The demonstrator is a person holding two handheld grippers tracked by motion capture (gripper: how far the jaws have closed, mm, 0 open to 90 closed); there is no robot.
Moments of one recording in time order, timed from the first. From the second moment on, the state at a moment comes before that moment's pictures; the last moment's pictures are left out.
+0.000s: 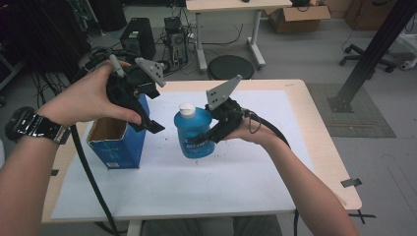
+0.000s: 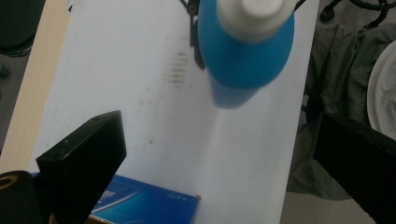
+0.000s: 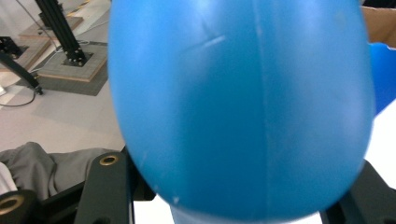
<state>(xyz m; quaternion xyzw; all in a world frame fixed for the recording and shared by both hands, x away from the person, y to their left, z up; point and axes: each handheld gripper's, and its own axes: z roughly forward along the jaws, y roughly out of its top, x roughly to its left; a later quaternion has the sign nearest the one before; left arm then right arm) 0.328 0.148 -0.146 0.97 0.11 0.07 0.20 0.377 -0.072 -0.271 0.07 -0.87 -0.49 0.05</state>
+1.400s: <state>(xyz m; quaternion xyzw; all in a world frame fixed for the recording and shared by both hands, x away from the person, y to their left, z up) 0.331 0.111 -0.167 0.98 0.08 0.07 0.15 0.372 -0.030 -0.257 0.07 -0.88 -0.46 0.08</state>
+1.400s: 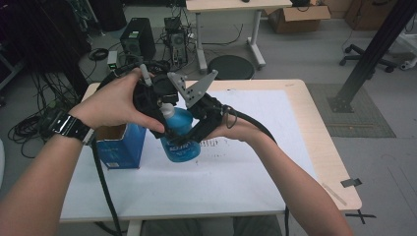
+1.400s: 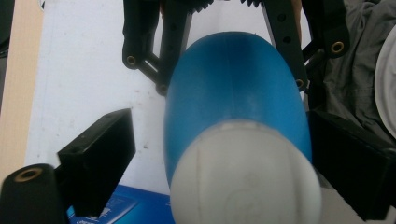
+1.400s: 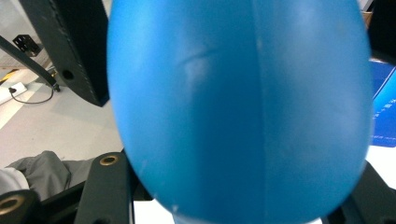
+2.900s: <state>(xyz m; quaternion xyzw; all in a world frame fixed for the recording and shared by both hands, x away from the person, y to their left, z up) 0.332 0.110 -0.171 0.99 0.08 0.06 0.14 0.372 -0.026 -0.261 0.07 -0.88 -0.46 0.08</state>
